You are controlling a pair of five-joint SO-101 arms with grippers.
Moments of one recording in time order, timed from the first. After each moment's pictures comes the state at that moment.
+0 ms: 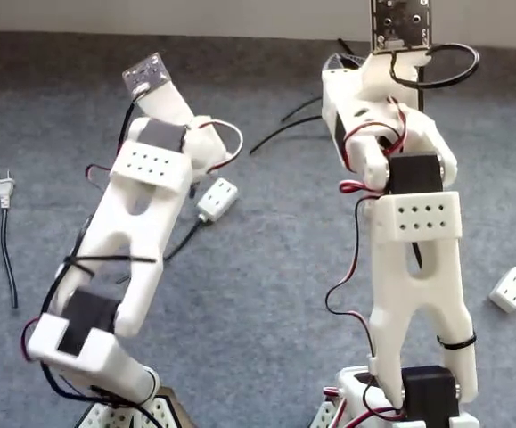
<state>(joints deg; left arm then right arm) 9.2 5.9 -1.1 66.9 51.2 -8.4 -19.2 1.7 43.3 4.3</state>
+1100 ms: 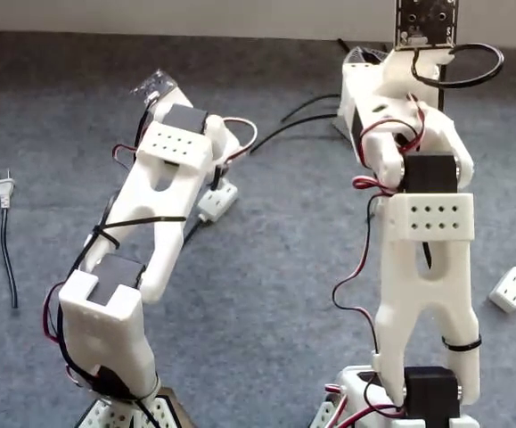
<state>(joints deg) 10.6 19.5 -14.4 74.2 62.5 -4.7 -19.2 0.4 43.3 4.3</state>
